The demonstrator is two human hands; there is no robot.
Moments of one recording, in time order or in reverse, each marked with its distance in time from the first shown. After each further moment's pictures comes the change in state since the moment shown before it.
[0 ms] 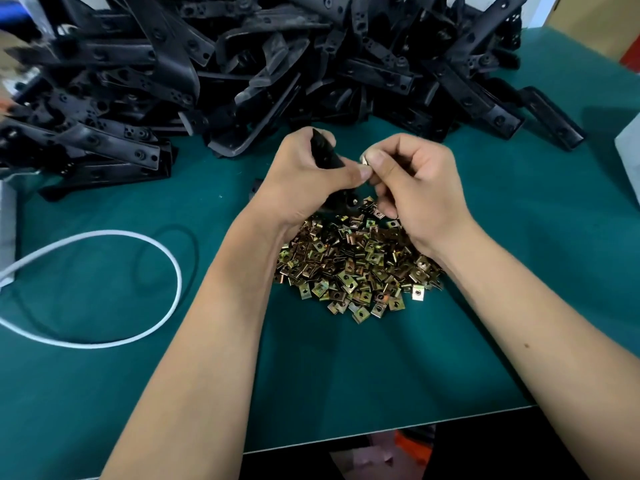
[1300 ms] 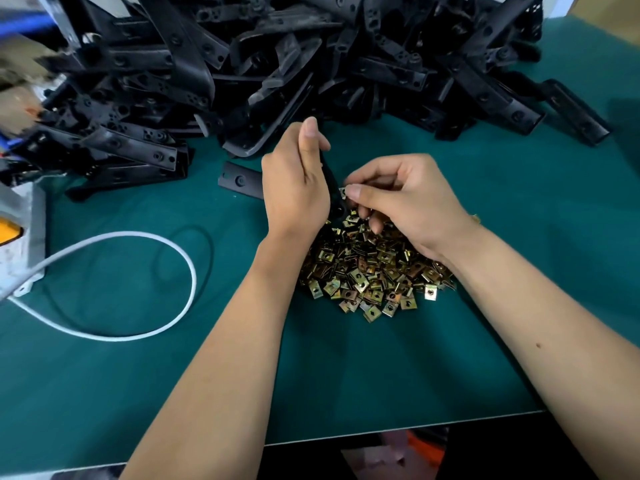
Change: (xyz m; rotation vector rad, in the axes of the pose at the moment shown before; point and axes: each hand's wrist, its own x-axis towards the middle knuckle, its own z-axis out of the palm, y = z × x) left_hand 0.014 -0.038 0.001 0.440 0.603 0.496; right_hand -0.001 0.002 0.010 -0.048 -0.197 0.143
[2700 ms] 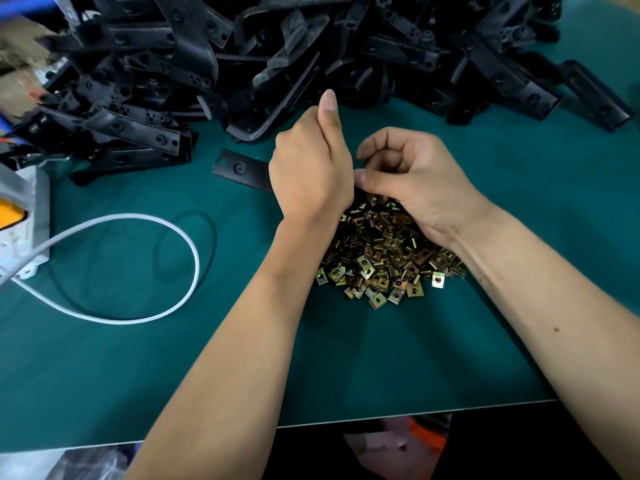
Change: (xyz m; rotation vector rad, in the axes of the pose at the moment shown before) left_hand -0.004 0.026 0.008 0.289 0.038 -0.130; right_hand 0.003 -0.002 -0.004 0.017 -0.054 -0.039
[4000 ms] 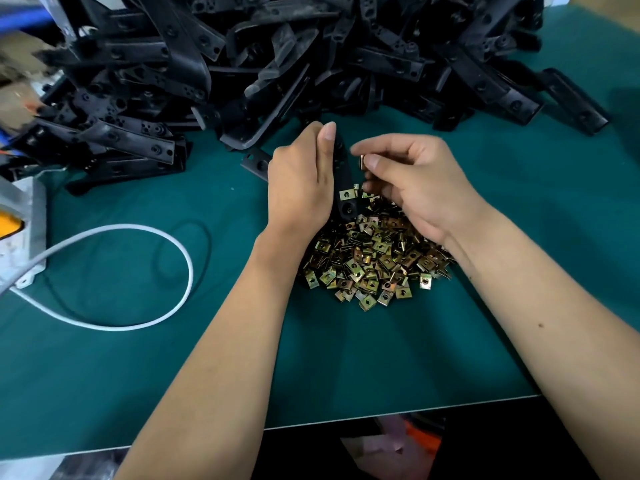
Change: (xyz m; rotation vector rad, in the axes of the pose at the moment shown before) left_hand 0.002 -0.022 -0.004 -0.086 -0.196 0.234; right_hand 0.001 0.001 -0.007 0.114 0.153 0.077
